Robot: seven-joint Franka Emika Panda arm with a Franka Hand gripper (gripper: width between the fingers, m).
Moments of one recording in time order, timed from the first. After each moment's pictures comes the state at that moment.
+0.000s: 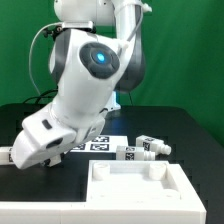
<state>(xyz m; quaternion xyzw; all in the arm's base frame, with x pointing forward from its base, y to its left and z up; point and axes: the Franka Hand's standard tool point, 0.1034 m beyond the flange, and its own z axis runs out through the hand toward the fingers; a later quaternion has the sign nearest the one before) 0.460 -0.091 0.017 0.90 0.35 -0.27 0.06</state>
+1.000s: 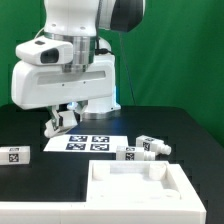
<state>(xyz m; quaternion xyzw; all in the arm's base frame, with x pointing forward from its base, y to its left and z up) 0.517 -0.043 0.121 0.96 0.29 -0.03 0.01</state>
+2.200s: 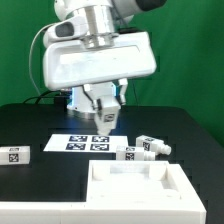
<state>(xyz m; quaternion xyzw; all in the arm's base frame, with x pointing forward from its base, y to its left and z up) 0.564 0.030 0.159 0.97 0.13 0.17 -0.09</state>
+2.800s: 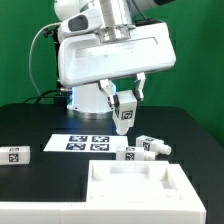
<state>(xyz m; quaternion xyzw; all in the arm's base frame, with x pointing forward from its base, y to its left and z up) 0.576 0.038 0.164 0.97 0.10 0.18 -0.09</state>
